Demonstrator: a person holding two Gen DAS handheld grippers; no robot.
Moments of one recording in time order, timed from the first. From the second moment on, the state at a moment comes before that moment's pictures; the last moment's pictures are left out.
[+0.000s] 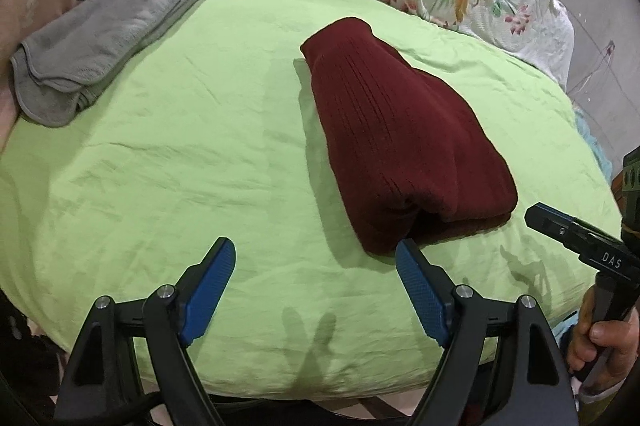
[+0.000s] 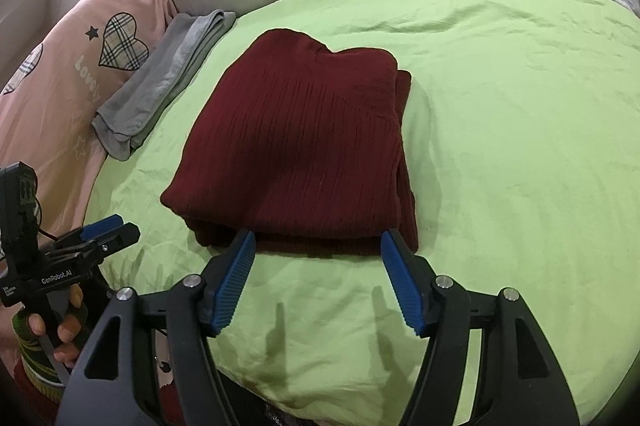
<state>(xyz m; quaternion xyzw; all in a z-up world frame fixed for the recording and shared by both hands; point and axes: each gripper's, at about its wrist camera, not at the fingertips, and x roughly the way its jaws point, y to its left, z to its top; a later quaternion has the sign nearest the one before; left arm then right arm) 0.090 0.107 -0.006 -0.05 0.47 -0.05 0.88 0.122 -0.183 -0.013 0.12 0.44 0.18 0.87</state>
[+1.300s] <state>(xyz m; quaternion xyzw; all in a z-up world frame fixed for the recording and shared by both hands) 0.054 0.117 0.031 0.05 0.43 -0.02 0.90 0.083 -0.167 0.023 0.02 0.44 0.21 0.87</state>
